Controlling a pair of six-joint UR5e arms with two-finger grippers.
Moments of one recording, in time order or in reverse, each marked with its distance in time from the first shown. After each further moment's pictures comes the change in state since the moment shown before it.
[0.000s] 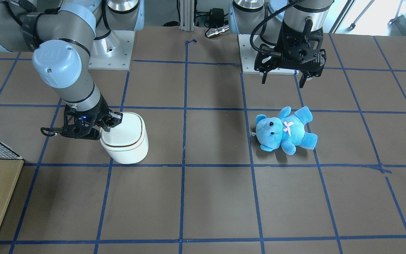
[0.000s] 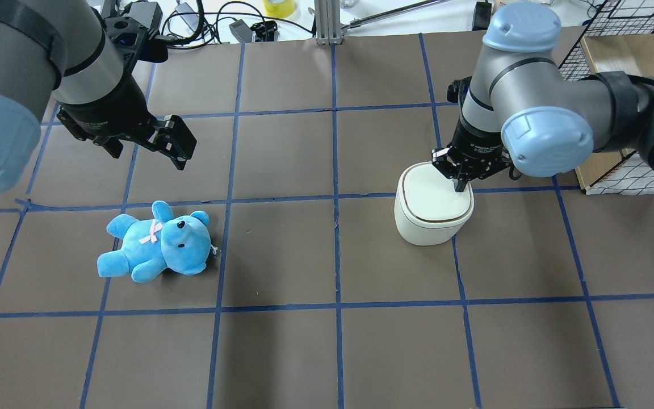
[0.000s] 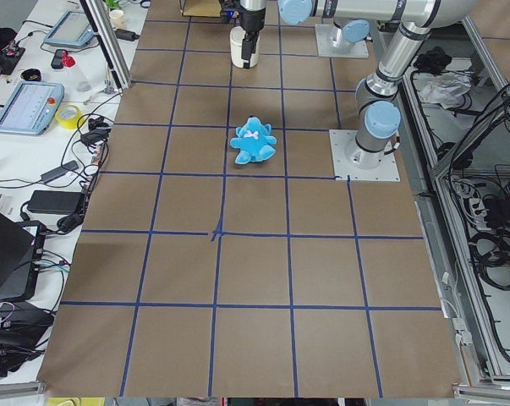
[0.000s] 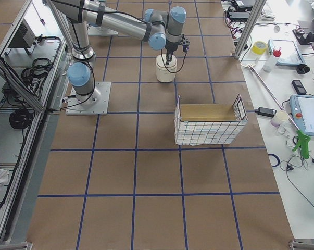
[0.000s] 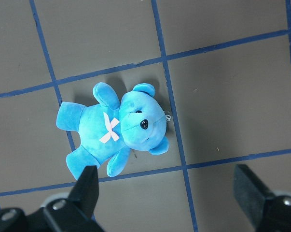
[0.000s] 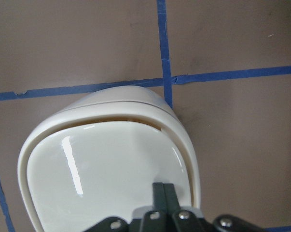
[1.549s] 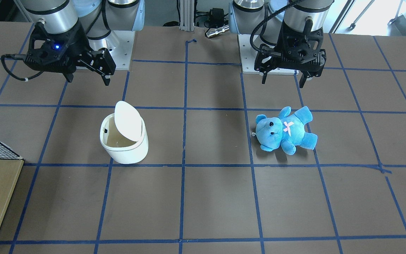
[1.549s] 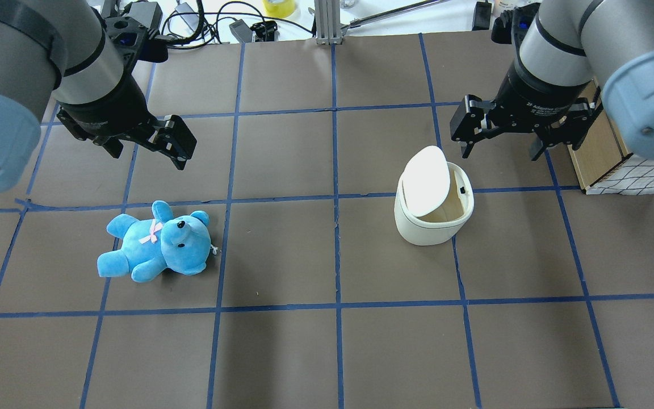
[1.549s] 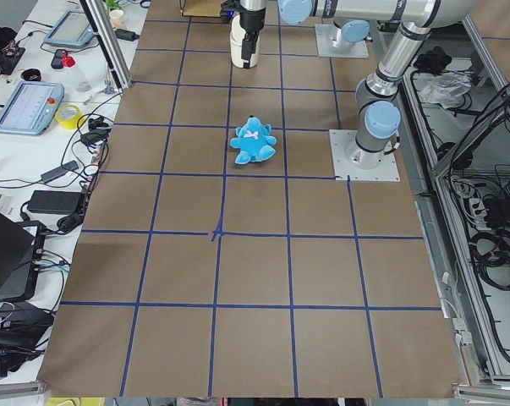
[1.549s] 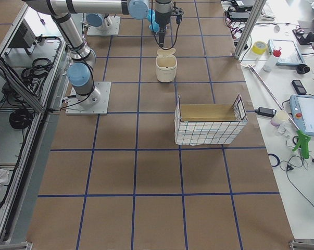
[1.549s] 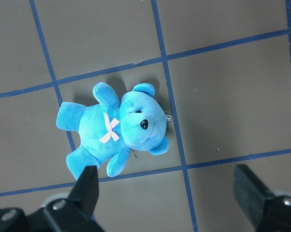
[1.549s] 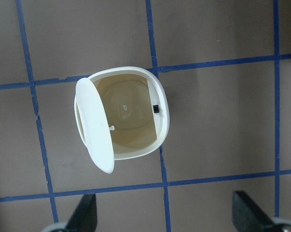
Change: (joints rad) left arm 0.000 0.000 0.000 0.000 0.000 0.000; right arm -0.008 -0.236 -0.141 0.291 -0.001 0.003
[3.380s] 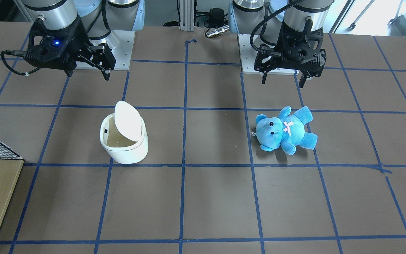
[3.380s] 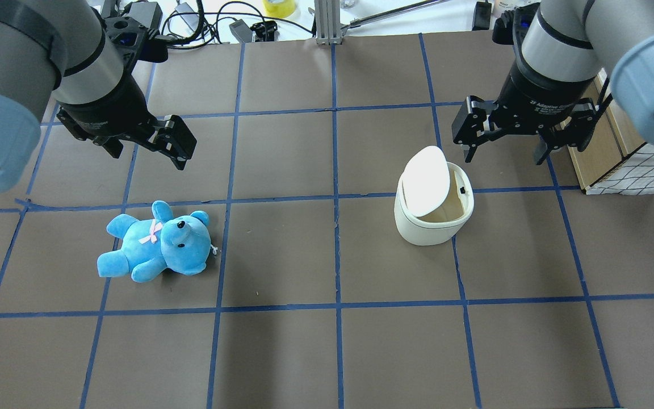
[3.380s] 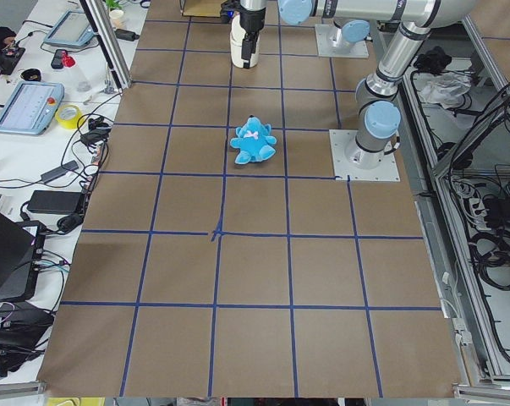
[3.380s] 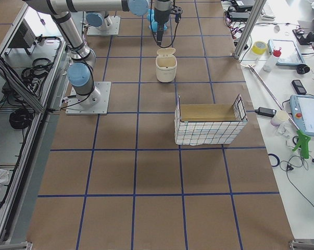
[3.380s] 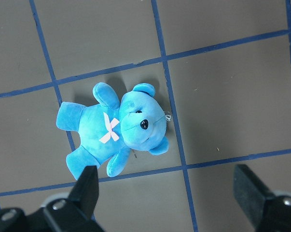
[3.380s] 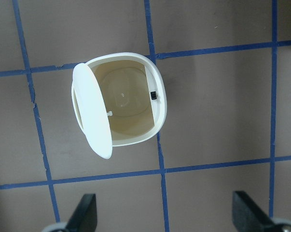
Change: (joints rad) left arm 0.000 0.000 0.000 0.000 0.000 0.000; right arm 0.004 0.008 -0.022 0.054 -0.006 0.004
